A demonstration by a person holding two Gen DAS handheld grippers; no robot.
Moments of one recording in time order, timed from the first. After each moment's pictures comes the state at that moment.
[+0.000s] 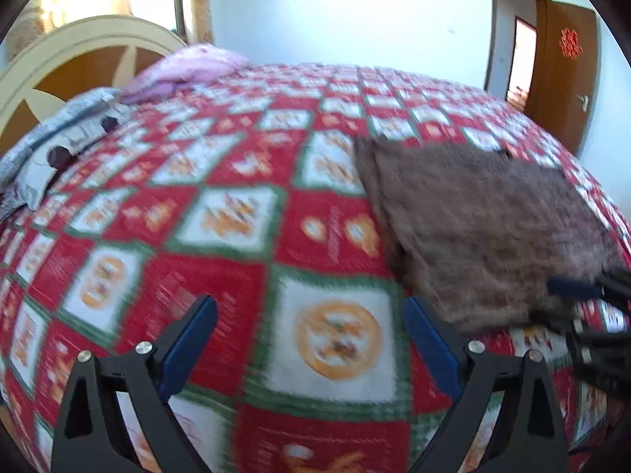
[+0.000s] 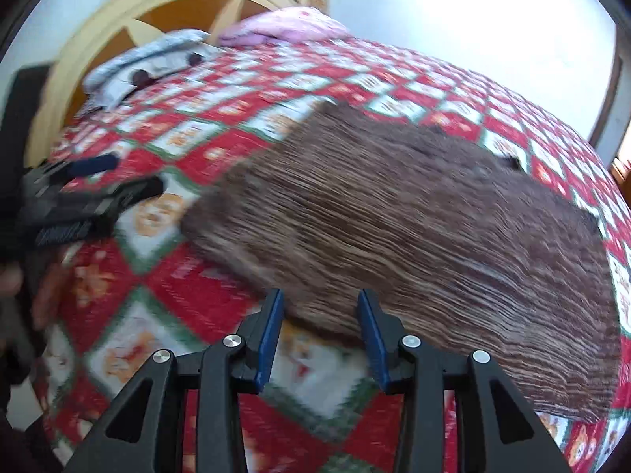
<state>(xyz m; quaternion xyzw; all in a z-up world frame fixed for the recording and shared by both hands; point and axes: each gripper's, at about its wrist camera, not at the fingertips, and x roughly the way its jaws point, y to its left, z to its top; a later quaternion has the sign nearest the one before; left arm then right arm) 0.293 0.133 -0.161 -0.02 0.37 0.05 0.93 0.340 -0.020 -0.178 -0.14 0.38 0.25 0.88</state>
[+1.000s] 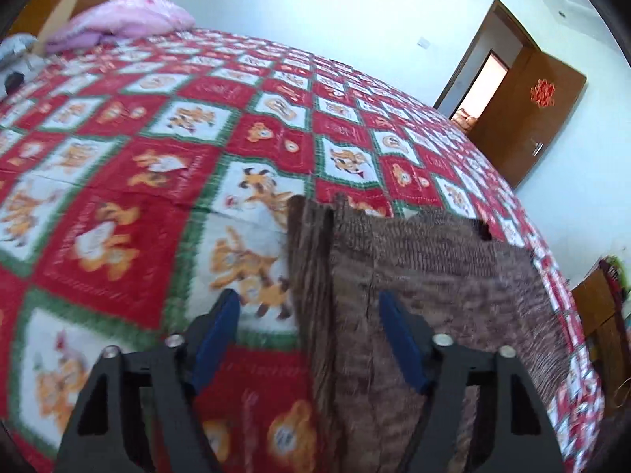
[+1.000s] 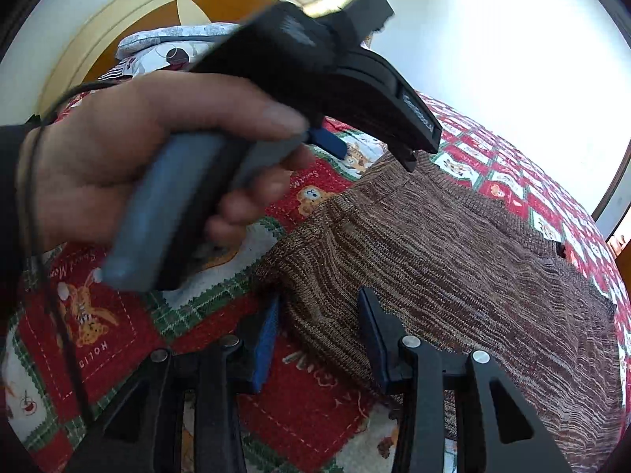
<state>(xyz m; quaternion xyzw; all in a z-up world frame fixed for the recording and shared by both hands) 0.455 0.132 -0.183 -0.16 0.41 -0.11 0.89 0.350 0.061 -0.213 -0.22 0.31 0.26 0.89</state>
